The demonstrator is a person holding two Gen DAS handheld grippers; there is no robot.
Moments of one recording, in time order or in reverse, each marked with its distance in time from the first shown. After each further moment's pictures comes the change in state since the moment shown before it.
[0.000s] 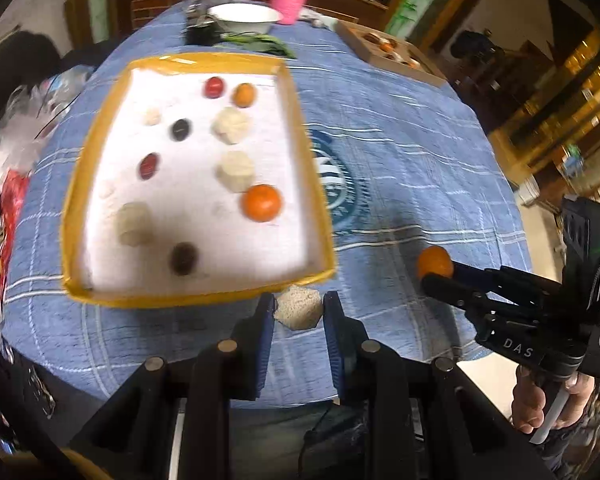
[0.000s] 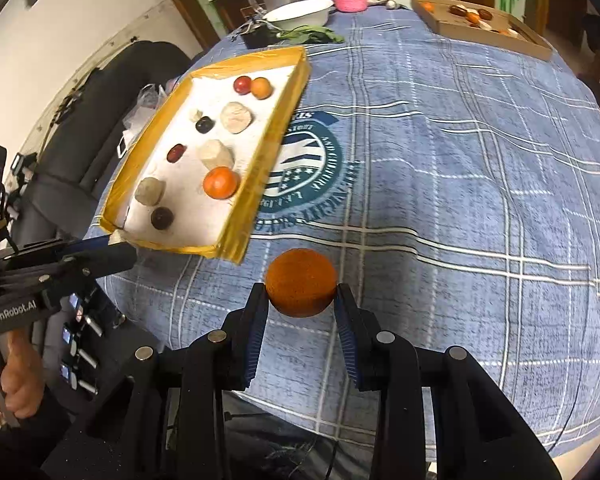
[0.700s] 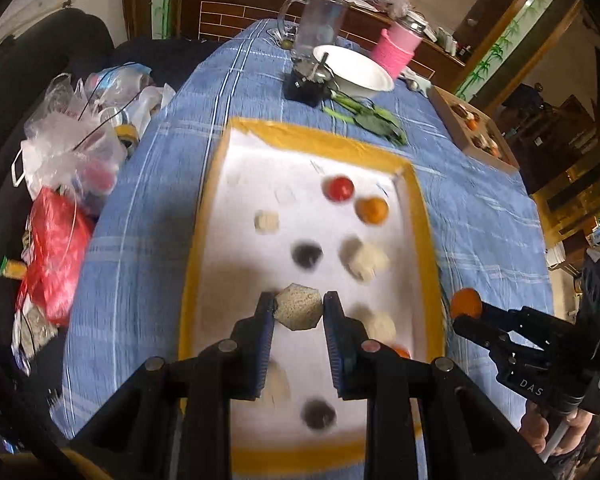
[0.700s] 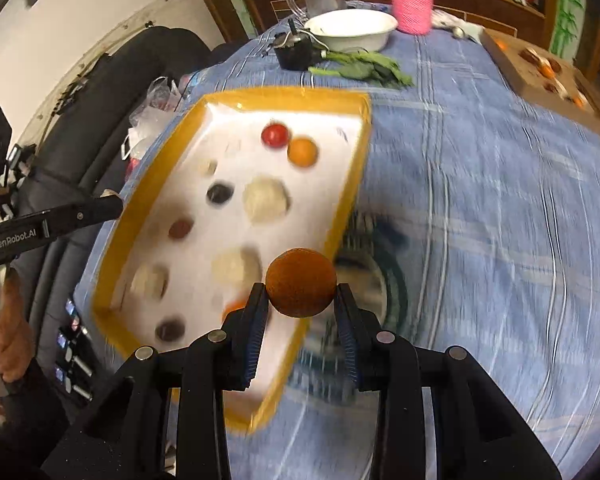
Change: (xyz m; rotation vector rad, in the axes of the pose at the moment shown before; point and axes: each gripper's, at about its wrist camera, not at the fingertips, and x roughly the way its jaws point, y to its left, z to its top) left arm 0.018 0.115 0.128 -0.149 -0.073 0.083; right arm 0.069 0.040 0.137 -0.122 0.034 0.012
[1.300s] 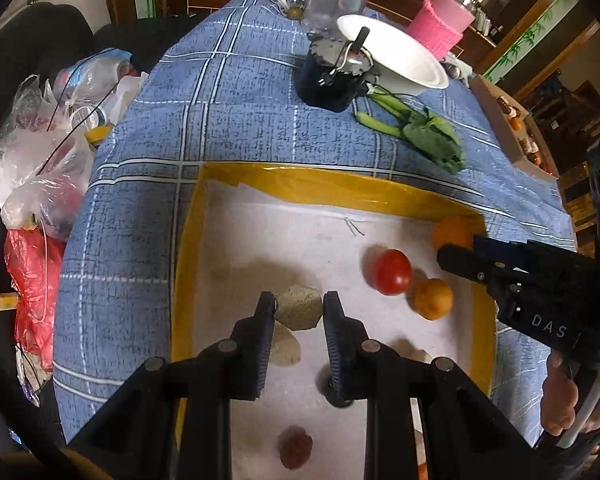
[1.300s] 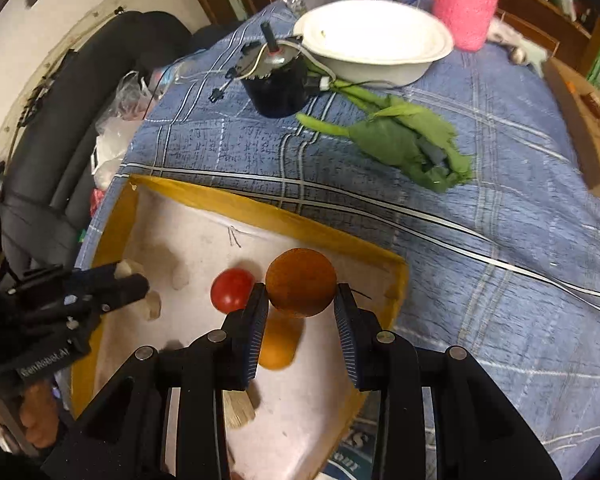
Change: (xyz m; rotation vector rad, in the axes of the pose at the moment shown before) left arm 0.092 0.013 0.082 0.014 0.127 0.033; right arm 0.099 -0.015 0.145 -0.019 0.126 -0.005
